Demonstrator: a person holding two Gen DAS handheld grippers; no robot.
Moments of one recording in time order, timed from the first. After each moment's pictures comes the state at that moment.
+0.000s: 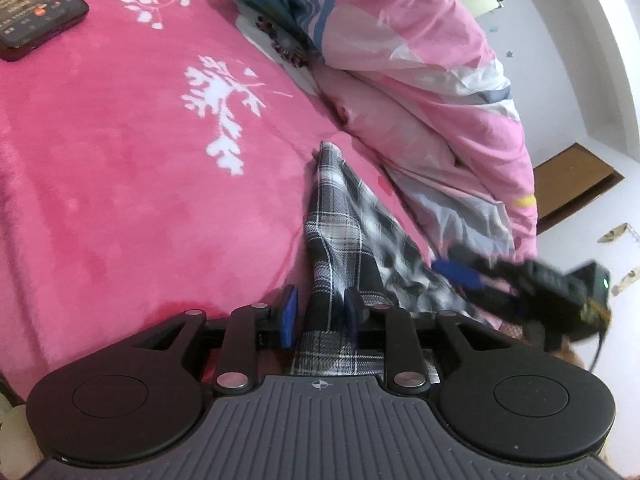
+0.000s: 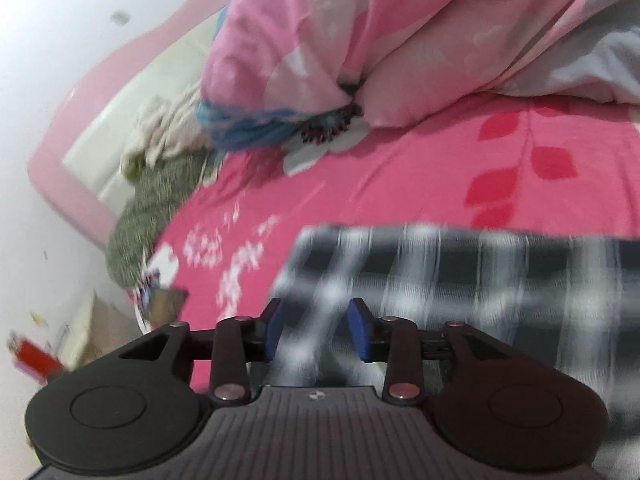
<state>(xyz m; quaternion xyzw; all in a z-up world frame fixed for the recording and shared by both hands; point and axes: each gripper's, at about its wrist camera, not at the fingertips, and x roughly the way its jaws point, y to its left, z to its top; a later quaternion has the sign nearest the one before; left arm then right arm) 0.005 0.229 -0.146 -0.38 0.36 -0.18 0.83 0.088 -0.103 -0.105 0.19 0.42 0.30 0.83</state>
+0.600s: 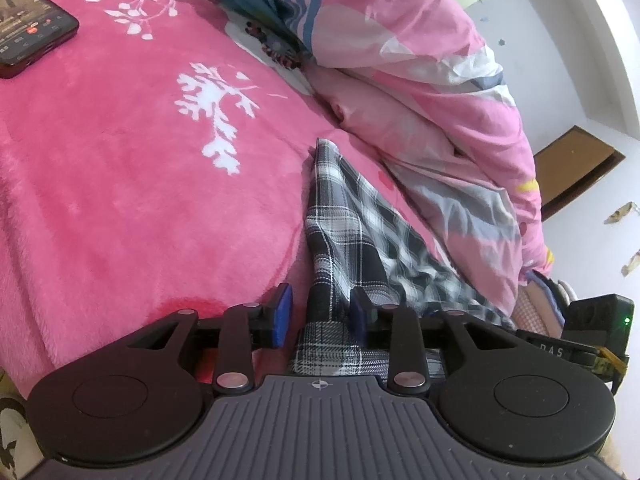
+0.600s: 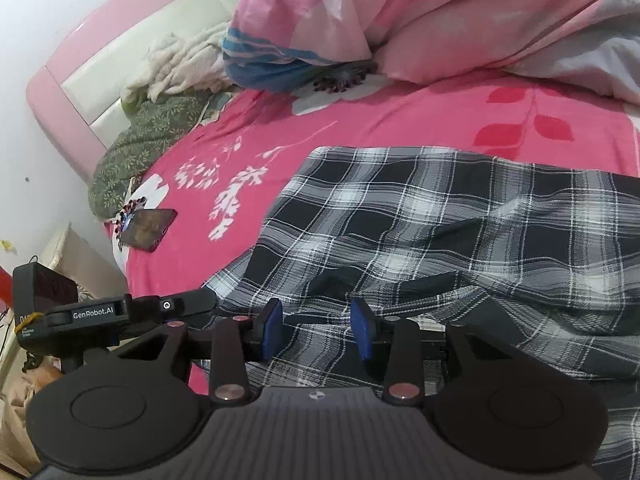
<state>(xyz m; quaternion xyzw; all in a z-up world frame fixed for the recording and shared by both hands) 0.006 0.222 -0.145 -0.35 0.35 -0.19 0.85 0.032 -0.078 -0.118 0.11 0.43 0.30 0.85</state>
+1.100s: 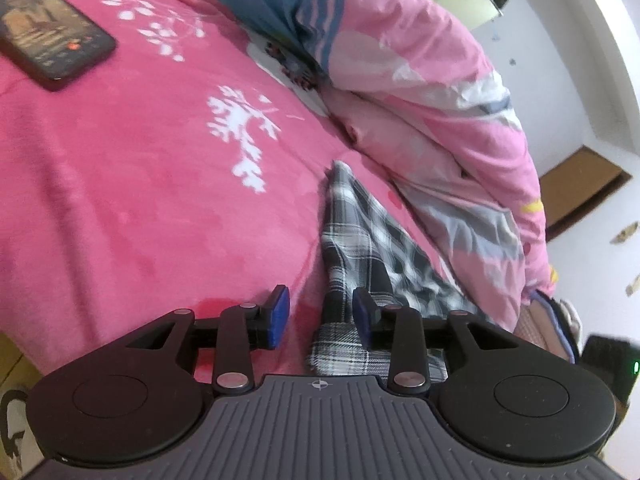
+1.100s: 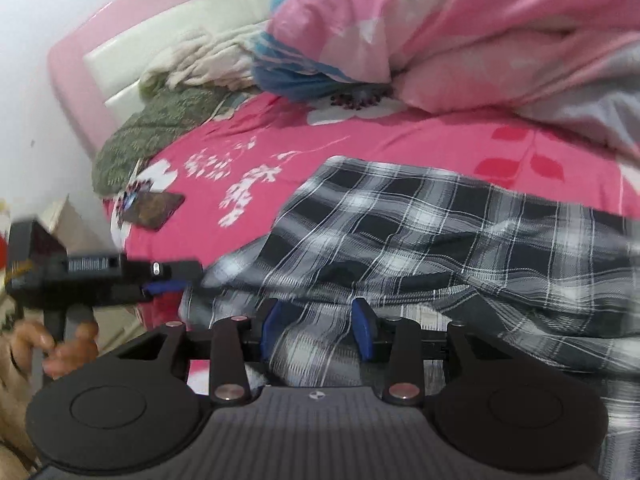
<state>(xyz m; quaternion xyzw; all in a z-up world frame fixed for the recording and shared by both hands) -0.013 0.239 -0.135 -0.37 0.34 -0.15 0.85 -0.012 -0.075 -0.103 0.02 0.38 0.31 0.87</state>
